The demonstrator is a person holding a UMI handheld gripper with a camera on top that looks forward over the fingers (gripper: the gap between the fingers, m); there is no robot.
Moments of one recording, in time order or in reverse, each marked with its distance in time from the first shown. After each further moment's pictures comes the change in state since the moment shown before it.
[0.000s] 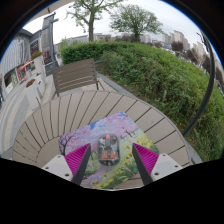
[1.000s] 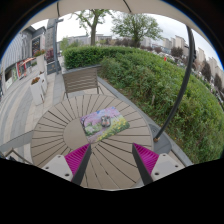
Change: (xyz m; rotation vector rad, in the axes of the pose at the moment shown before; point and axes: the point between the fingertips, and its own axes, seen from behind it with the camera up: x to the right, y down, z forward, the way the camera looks) arm 0.017 0.048 -0.323 0.021 0.048 -0.051
